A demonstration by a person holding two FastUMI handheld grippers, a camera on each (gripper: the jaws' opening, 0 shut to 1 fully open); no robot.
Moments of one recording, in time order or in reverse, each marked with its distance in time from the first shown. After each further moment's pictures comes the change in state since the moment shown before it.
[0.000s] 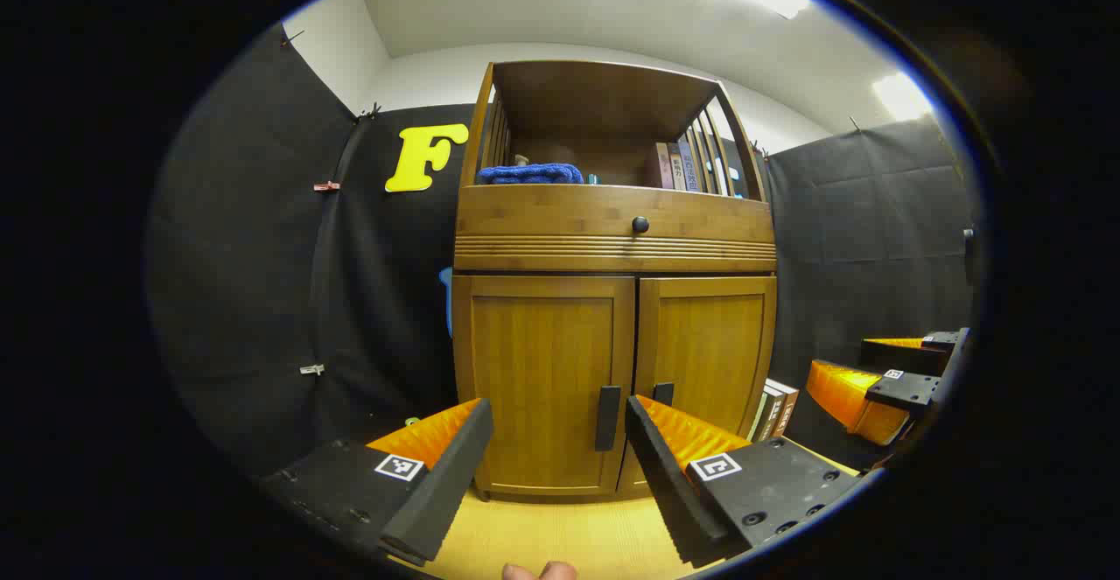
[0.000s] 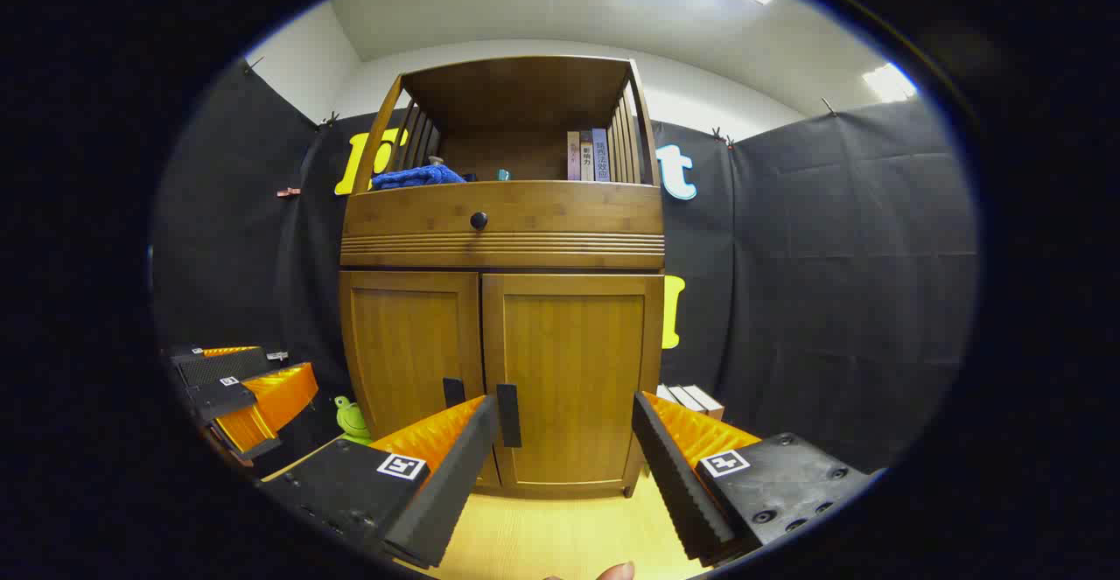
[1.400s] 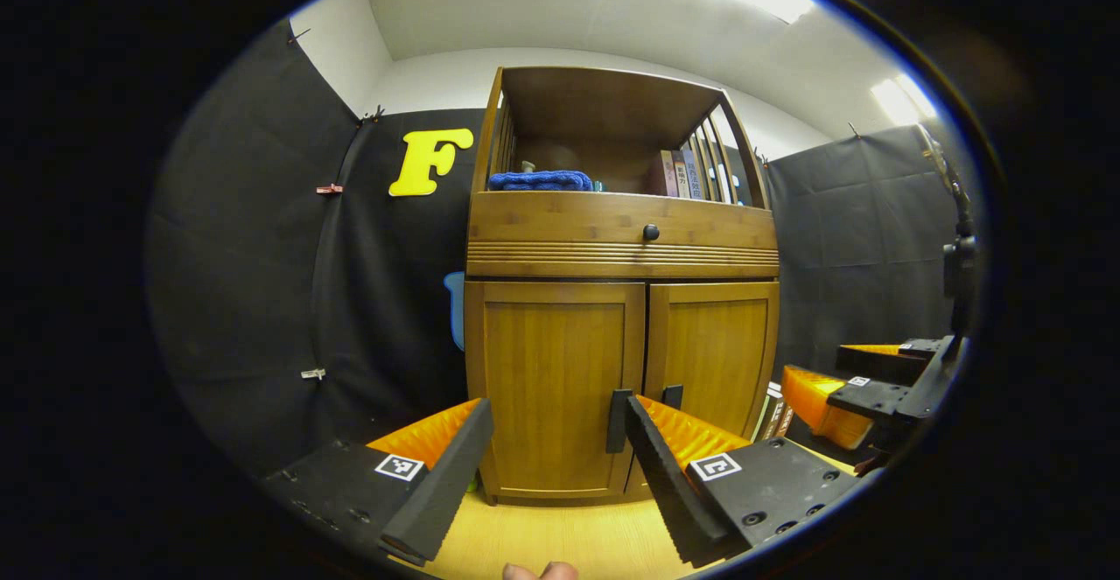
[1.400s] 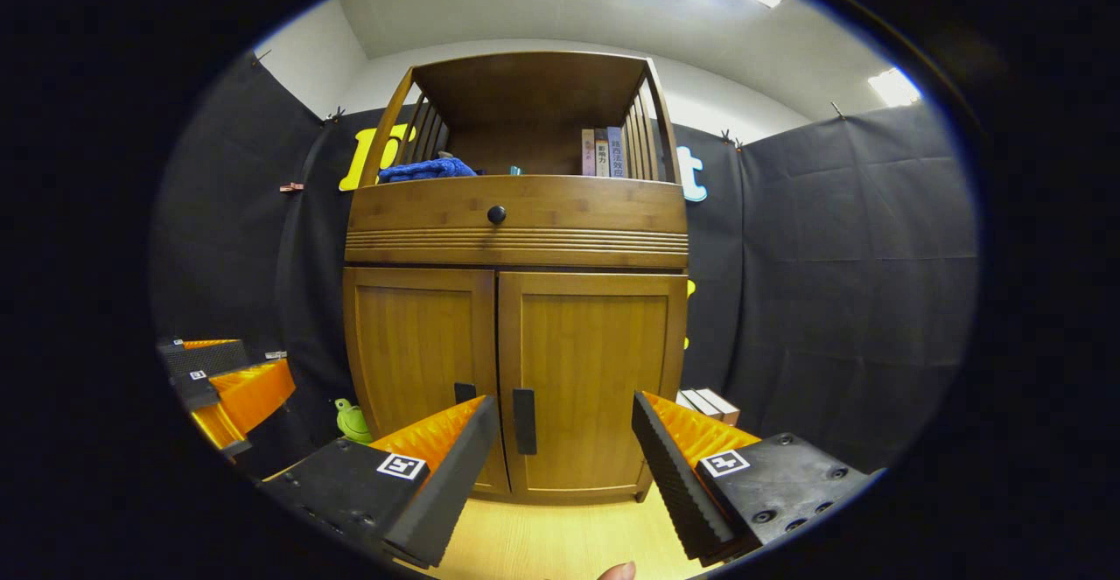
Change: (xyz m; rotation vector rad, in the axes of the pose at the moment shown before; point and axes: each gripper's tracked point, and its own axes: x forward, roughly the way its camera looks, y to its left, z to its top) left arm 0.000 0.027 0.003 0.001 -0.020 -0.008; right arm 0.028 0.026 -0.011 -0.005 -0.015 0.024
